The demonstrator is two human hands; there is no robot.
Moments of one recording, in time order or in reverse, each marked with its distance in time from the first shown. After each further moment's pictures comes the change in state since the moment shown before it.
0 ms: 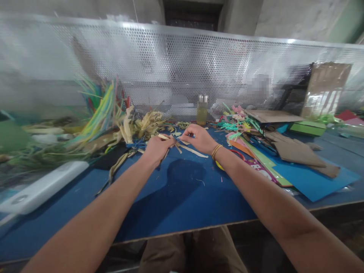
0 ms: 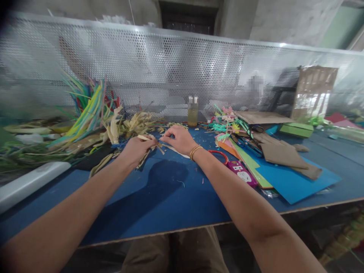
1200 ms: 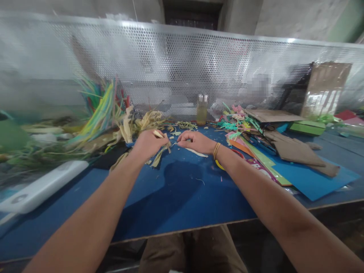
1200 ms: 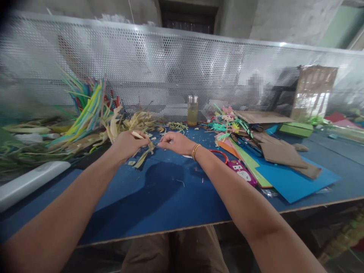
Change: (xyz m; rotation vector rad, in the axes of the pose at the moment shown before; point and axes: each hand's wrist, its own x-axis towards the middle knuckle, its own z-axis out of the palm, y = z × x) left_hand 0.008 0.011 -0.031 0.352 0.050 0.158; right_hand -0.003 0.008 0.004 0.223 -0.286 0.036
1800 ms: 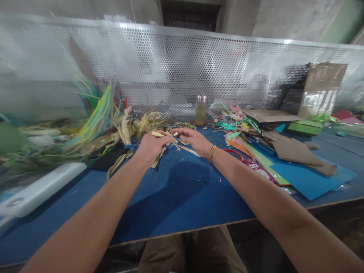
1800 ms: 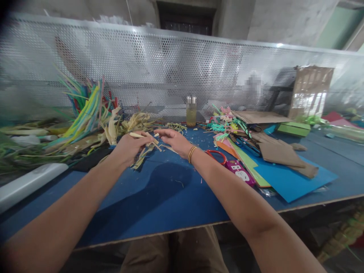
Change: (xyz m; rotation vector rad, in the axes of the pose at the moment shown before) left_hand -0.005 0.000 0.019 -0.395 -0.100 -0.099; right_hand 0.008 0.008 0.018 0.552 0.206 0.143
